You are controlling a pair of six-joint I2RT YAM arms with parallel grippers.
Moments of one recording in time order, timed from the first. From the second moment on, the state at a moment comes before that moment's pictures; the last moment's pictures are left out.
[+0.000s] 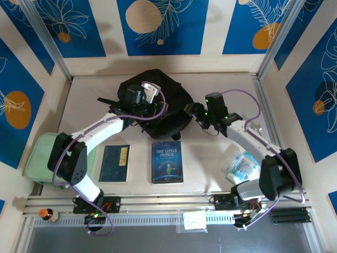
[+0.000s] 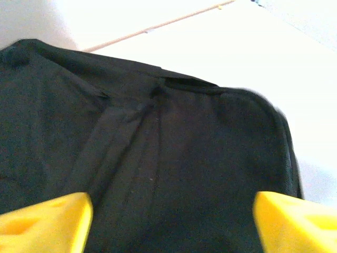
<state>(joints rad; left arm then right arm) -0.52 1.61 1.18 -0.08 0.17 -0.05 0.39 1.36 0.95 -0.36 -0.17 0.96</state>
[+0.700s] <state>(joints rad) -0.42 1.50 1.12 -0.16 0.13 -0.24 0.86 1.61 1.02 -0.69 0.12 0.72</state>
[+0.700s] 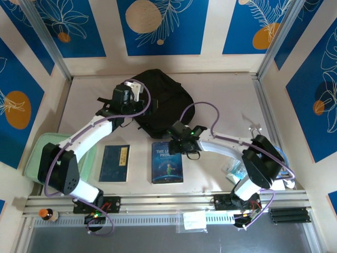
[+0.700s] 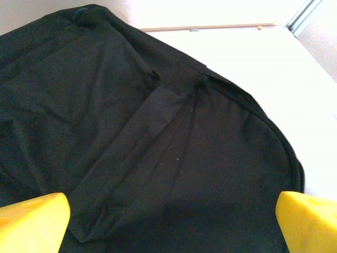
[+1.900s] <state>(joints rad) -0.57 1.64 1.35 -0.35 0.22 -0.35 0.32 1.58 0.95 -0.72 0.00 0.62</state>
